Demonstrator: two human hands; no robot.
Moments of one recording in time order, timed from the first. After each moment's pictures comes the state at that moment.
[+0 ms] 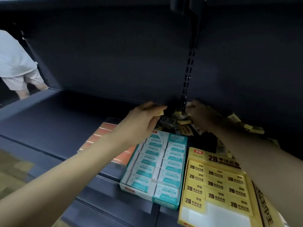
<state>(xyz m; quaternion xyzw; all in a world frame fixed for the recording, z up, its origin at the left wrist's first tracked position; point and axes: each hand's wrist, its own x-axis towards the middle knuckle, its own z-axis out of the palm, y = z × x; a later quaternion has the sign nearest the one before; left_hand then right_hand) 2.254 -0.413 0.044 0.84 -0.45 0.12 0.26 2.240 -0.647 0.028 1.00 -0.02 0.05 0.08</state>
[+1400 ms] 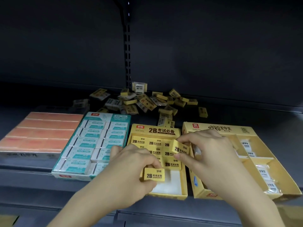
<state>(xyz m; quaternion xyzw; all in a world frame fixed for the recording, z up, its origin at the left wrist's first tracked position) 2.102 -0.454 0.015 0.84 -0.50 -0.08 0.20 1.996 -0.613 0.038 0.96 -0.18 0.17 -0.15</state>
